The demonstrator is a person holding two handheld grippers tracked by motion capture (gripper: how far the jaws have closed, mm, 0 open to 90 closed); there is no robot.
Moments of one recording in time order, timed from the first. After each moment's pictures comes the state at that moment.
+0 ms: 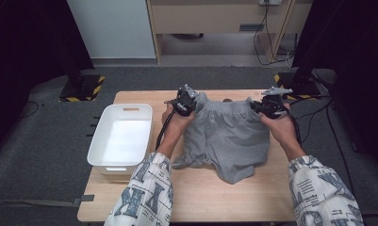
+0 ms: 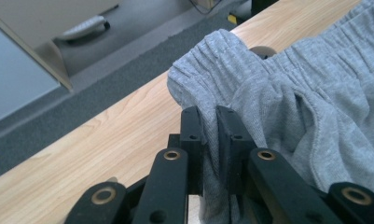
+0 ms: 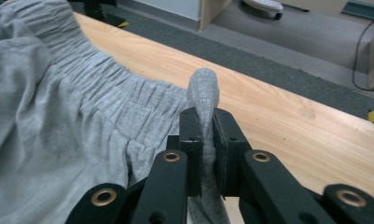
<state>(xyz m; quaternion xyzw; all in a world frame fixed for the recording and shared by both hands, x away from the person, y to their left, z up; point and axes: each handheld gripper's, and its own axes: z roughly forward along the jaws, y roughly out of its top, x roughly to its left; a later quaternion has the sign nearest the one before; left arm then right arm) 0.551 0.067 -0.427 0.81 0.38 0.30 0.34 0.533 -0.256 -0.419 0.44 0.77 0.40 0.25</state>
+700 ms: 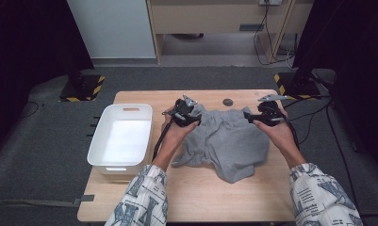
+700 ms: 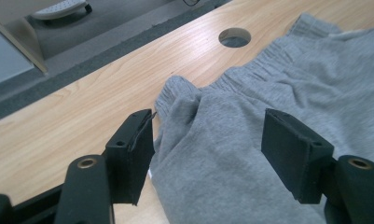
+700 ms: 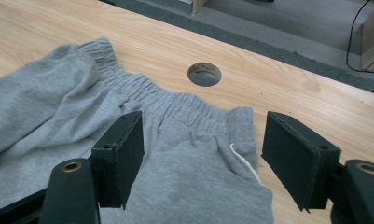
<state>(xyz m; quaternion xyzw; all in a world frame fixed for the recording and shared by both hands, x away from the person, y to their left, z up) 0.514 0.071 -0.438 0.80 0.40 0.25 0.36 0.517 -0.249 -0.435 0.46 0.77 0.37 0.24</state>
